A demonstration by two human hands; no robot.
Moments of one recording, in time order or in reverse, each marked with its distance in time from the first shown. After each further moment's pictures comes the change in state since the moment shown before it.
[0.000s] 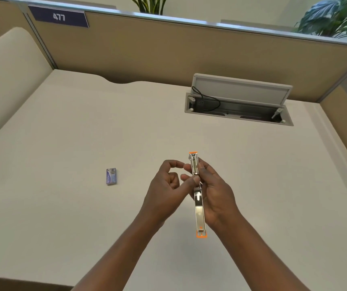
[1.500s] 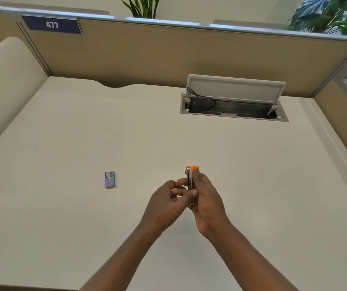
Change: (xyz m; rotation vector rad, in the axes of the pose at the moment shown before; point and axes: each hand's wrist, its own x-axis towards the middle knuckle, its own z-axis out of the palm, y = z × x) left_hand -0.010 -0.025 0.004 0.209 -0.057 -0.192; right_hand 0.006 0.033 -0.023 -0.200 0.036 -0.058
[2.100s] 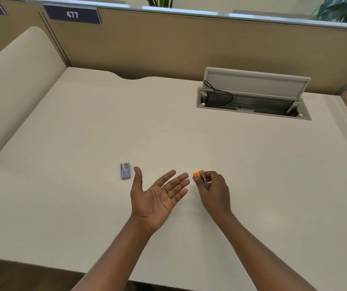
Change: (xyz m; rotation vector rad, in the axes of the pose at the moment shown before) left_hand 0.013 -0.043 -0.048 -1.377 -0.272 -0.221; right_hand 0.060 0.051 -0.033 -1.023 0.276 -0.362
